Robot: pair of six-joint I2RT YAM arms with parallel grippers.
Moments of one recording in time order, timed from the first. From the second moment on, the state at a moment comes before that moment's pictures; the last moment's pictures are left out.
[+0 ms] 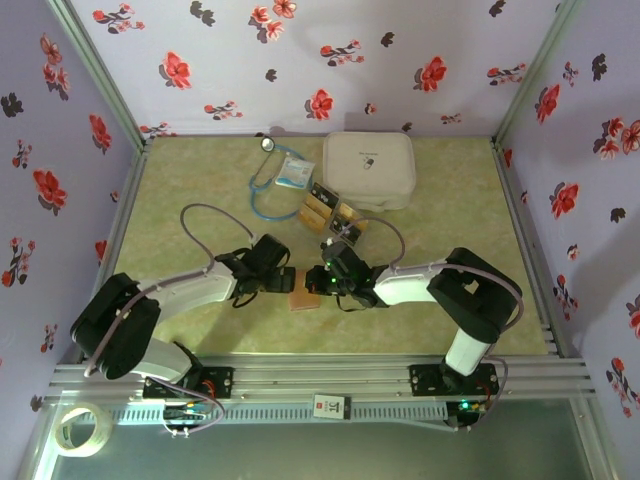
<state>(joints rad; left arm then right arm) -0.77 1.44 0.72 -0.41 -0.25 -0.59 0.92 1.71 0.71 0.26 -0.16 0.93</state>
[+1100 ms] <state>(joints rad) -0.77 1.50 0.71 -0.38 -0.25 -0.59 0.94 1.70 0.71 0.28 -0.17 0.92</state>
